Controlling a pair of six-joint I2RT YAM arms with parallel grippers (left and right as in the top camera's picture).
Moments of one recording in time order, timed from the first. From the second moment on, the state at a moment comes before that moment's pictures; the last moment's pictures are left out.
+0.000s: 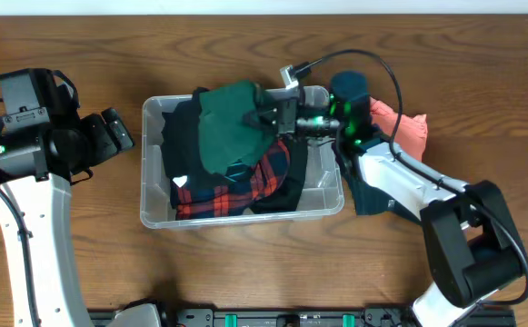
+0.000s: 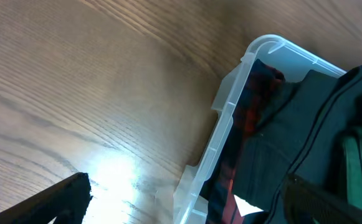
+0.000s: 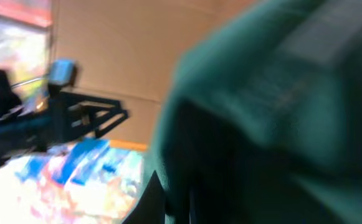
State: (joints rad) left arm 0.25 1.34 1.44 -1.21 0.05 -0.25; right arm 0.45 1.81 1.04 0.51 -0.98 1.11
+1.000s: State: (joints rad) left arm 0.25 1.34 1.44 -1.21 0.05 -0.25; right arm 0.65 1.65 1.38 -0.16 -0.81 0.38
